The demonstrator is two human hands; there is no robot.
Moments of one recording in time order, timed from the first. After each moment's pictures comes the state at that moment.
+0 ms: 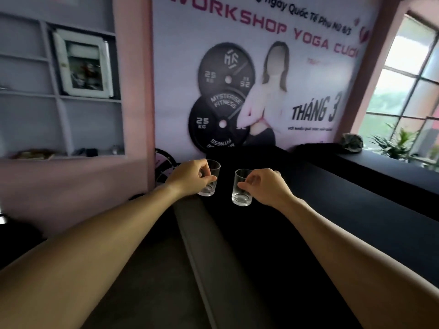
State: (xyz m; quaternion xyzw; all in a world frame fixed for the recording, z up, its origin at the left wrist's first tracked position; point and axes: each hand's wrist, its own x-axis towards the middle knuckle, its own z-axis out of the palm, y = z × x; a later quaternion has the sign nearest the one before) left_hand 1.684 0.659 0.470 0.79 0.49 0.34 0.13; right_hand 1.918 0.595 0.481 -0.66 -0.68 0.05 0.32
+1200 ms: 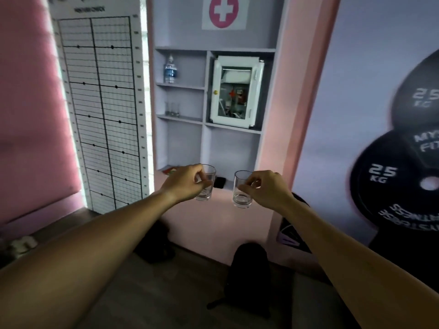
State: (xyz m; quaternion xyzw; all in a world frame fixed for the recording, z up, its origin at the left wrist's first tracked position) left_hand 1.355 1.063 0.496 0.57 0.74 0.35 -0.03; right_hand 1.571 1.191 0.510 -0.33 -0.89 0.15 0.29
